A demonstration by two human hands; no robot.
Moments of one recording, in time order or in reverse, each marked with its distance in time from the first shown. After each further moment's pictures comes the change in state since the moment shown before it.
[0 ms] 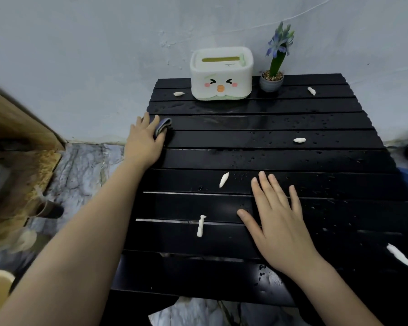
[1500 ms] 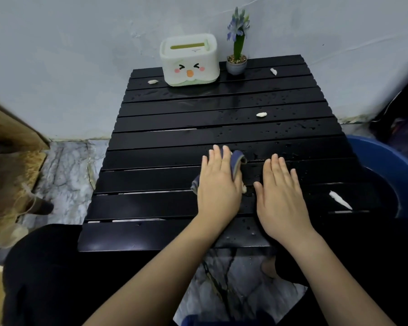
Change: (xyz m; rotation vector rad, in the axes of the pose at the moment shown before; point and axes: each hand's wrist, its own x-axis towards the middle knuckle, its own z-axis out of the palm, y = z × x) left_hand -0.207 0.222 0.023 -0.254 -0.096 0.130; right_hand -0.052 0.040 -0.014 0.029 0.088 0.203
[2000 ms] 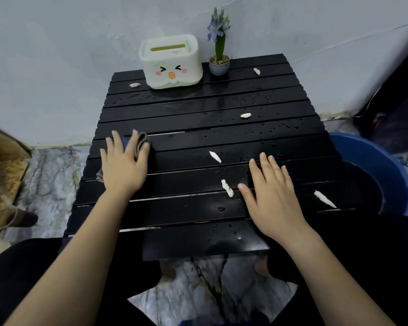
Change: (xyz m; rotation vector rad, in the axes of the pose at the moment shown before) left_hand 0.072 -0.142 -0.075 0.204 0.083 -0.263; right_hand 0.007 0.014 -0.009 0.002 -0.022 -0.019
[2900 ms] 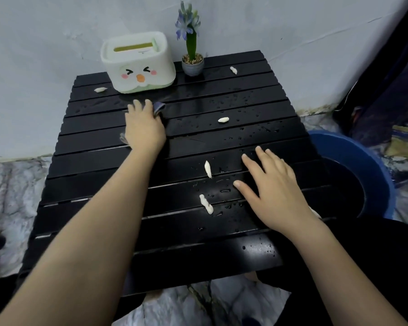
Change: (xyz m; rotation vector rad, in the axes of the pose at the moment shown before) left_hand 0.103 0.117 0.064 0.092 0.074 0.125; right_hand 0.029 0.037 -0.028 0.008 -0.073 0.041
